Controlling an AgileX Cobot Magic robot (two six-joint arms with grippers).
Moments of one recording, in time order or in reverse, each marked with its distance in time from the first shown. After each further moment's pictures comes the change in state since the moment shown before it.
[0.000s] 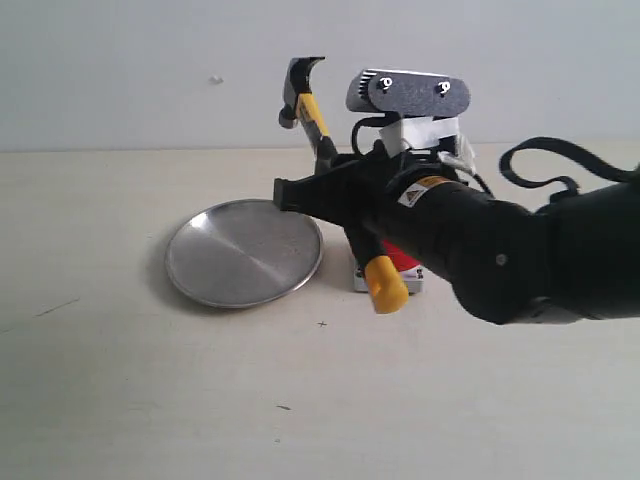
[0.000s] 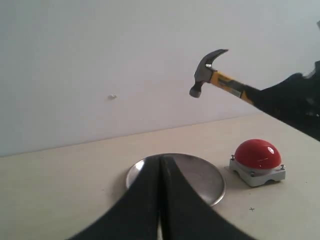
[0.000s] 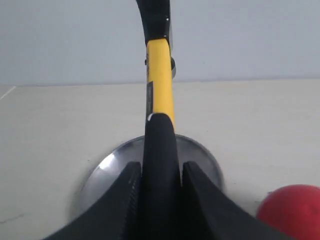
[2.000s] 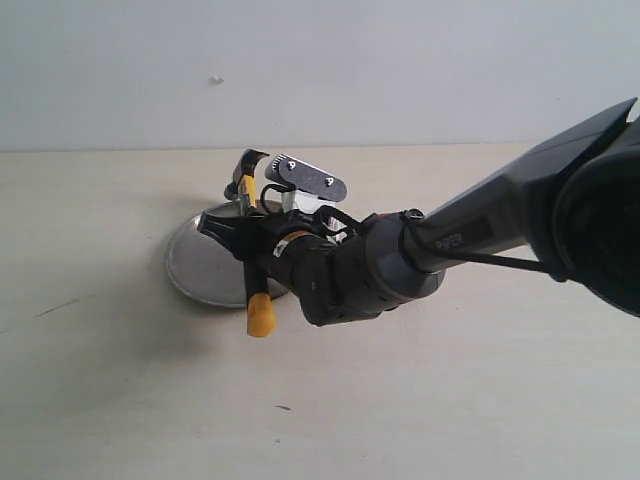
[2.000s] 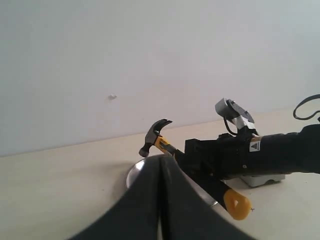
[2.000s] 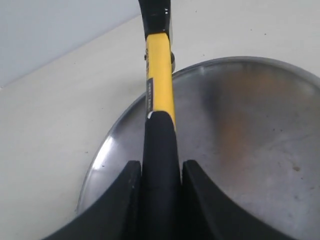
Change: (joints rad) left arm 0.000 0.000 0.000 0.000 0.000 0.000; right arm 0.002 0.590 -0.466 -0.098 0.035 0.476
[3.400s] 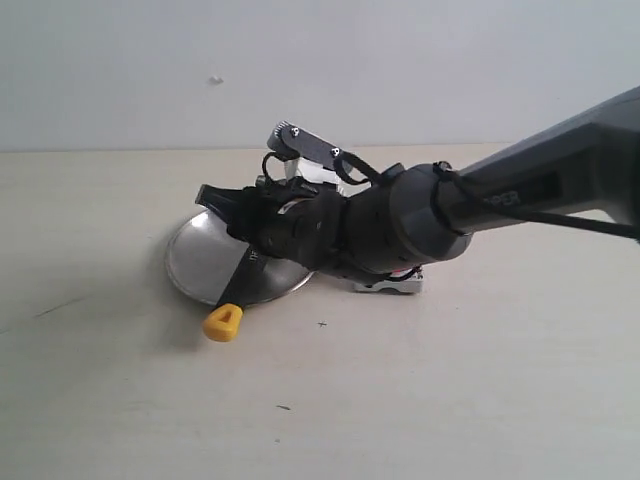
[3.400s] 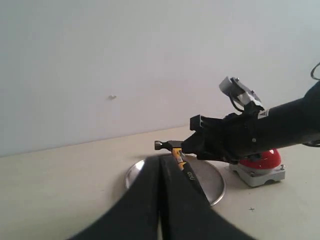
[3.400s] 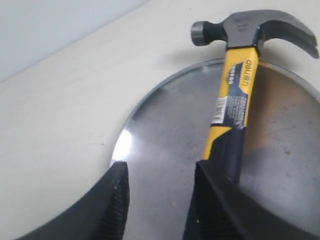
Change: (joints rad) left arm 0.000 0.000 0.000 0.000 0.000 0.000; right arm 0.004 -0.144 -0.001 0.290 0.212 -0.261
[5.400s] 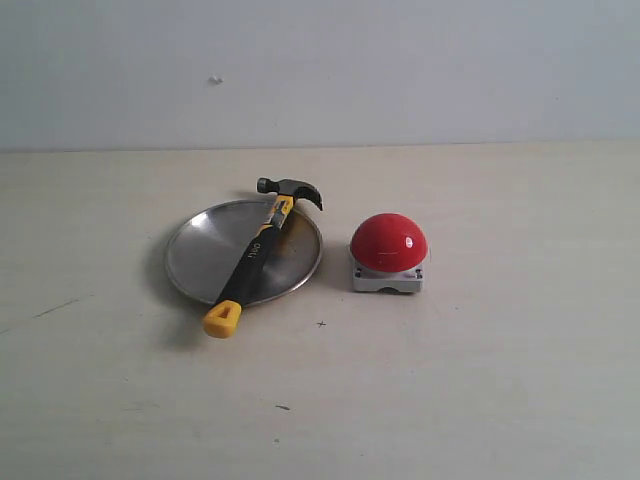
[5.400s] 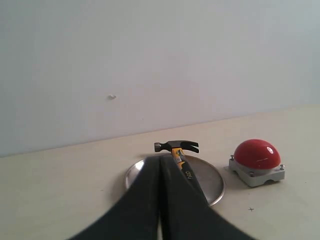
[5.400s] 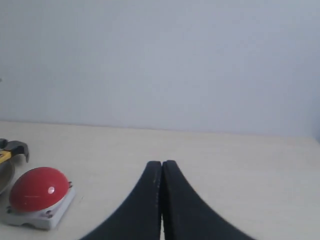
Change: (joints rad) left arm 0.000 0.000 0.002 0.000 0.000 0.000; right arm -0.843 -1.854 1.031 -0.238 0.481 -0.709
